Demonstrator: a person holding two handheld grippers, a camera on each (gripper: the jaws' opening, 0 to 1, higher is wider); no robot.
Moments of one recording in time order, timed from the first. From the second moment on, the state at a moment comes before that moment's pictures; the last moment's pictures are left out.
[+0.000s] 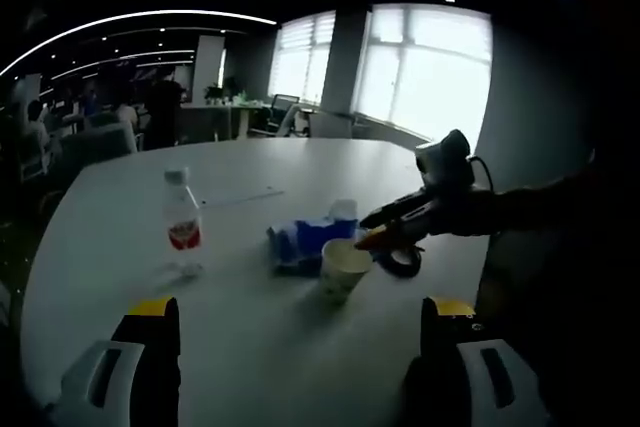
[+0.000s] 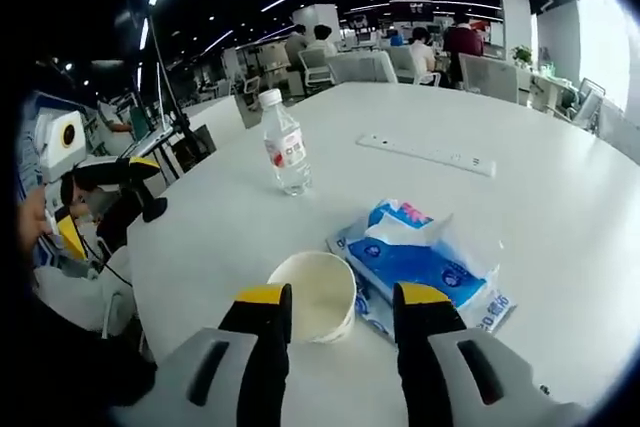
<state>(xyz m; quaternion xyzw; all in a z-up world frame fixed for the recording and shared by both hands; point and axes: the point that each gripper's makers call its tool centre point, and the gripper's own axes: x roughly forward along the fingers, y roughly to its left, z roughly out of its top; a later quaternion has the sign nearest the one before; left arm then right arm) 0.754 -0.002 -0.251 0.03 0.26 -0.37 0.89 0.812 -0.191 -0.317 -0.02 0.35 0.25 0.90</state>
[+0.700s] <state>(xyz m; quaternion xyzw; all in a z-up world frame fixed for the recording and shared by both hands) 0.754 0.006 -0.259 0.03 0.26 -0.36 0.89 0.818 -0.185 -0.343 0.00 0.39 0.25 0.89</state>
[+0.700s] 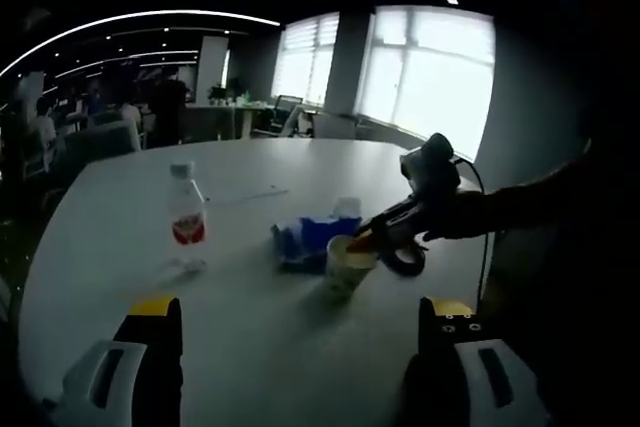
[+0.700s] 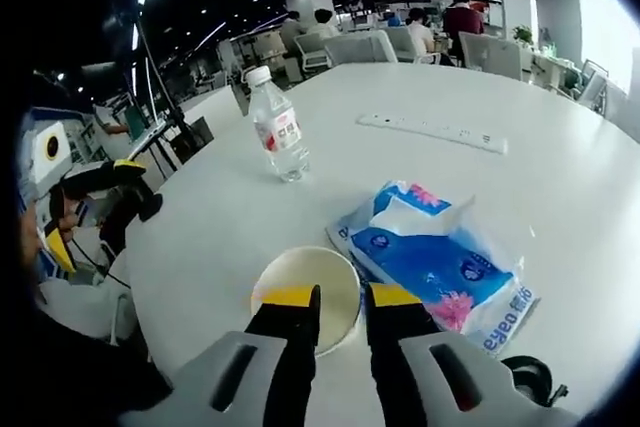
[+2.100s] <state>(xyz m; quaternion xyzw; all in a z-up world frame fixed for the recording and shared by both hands) 0.774 0.001 -0.249 0.03 0.24 -0.37 0.90 0.829 -0.179 -0.289 0.01 0.35 0.26 0.90</state>
